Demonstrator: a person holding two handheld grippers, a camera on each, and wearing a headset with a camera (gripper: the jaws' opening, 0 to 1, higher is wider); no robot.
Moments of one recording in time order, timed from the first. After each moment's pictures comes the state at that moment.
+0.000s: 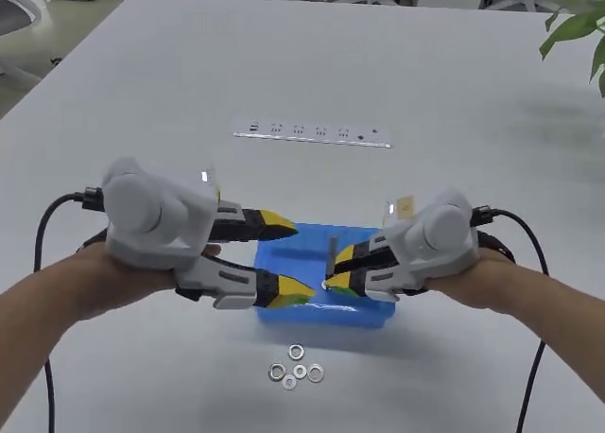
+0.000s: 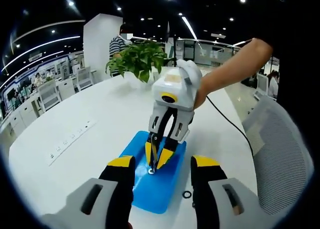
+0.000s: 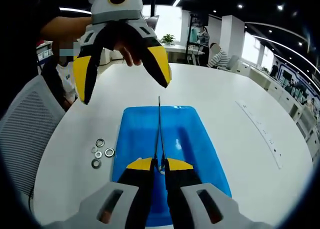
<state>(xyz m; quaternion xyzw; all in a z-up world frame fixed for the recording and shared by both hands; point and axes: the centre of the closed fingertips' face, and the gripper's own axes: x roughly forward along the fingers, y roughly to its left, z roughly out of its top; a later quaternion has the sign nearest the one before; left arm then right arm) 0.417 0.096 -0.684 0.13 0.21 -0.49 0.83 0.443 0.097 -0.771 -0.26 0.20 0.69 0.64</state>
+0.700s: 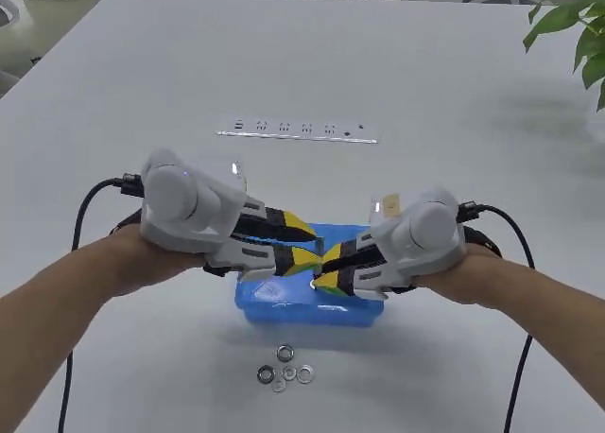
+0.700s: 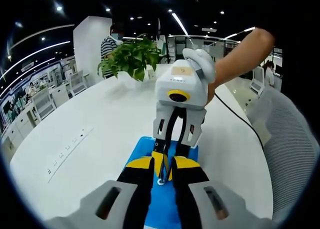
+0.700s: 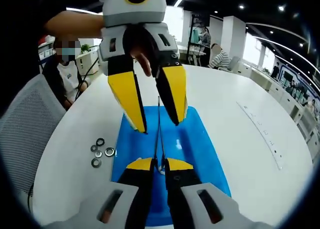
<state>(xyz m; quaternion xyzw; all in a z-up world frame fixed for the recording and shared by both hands) 0.446 0.076 -0.700 0.16 0.20 -0.51 0.82 0.443 0.098 -0.771 -0.26 0.20 0.70 0.64</state>
